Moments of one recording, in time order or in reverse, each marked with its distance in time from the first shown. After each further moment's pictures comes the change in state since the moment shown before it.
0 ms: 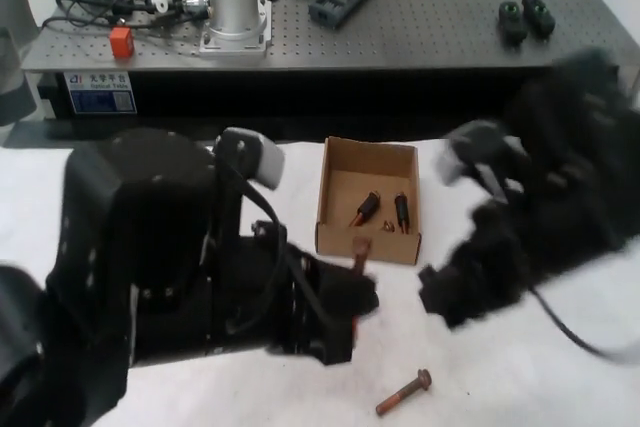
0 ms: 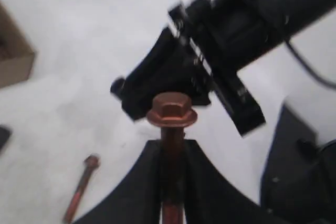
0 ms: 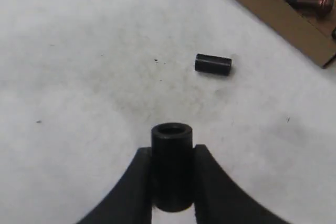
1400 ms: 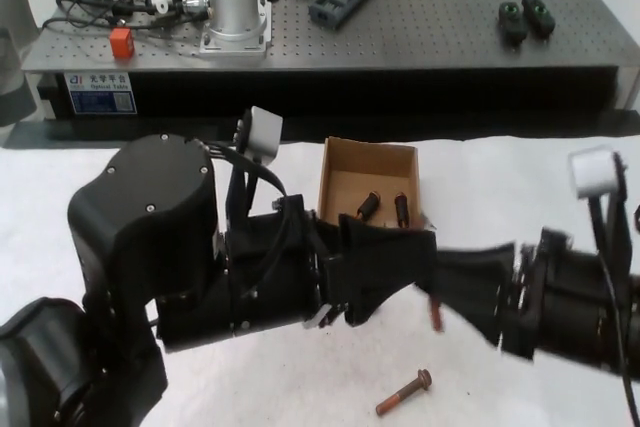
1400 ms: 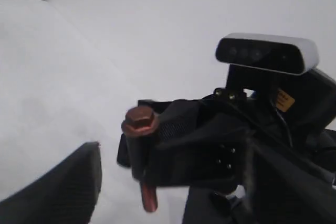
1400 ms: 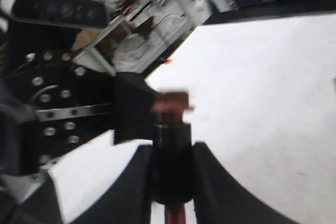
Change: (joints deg) left arm 0.0 8.1 4.1 -35.1 13.7 -22.9; right arm 0.6 -22.8 26.5 -47.8 -13.0 33.7
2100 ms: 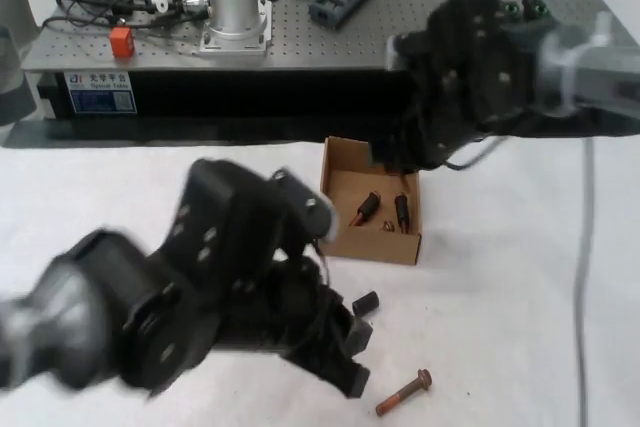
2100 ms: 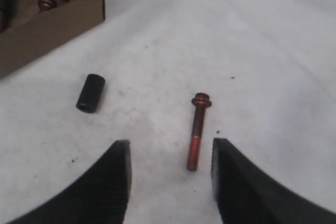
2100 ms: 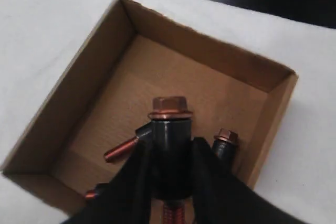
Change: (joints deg) left arm 0.0 13.4 -15.5 43.5 -22.5 42.1; right arm -3.8 59.5 -59.2 38.1 27.4 -22.9
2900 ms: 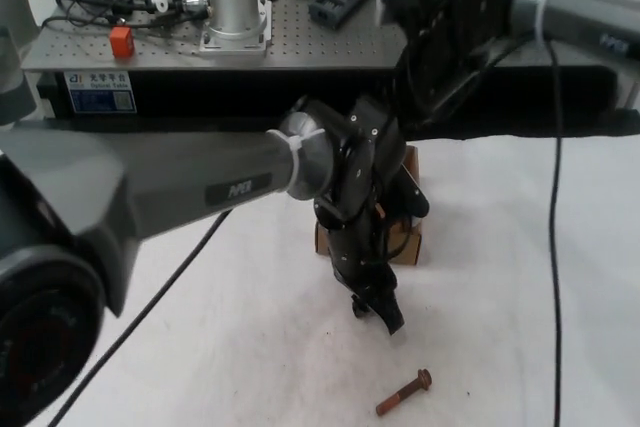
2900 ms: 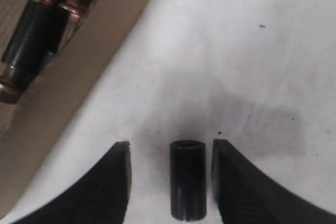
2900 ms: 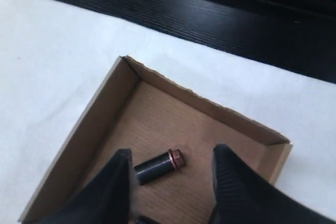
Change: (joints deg) left arm 0.0 34.8 -42.9 31.8 -11.9 22.0; right arm -2.4 5.2 -16.9 11.9 -3.7 -1.2
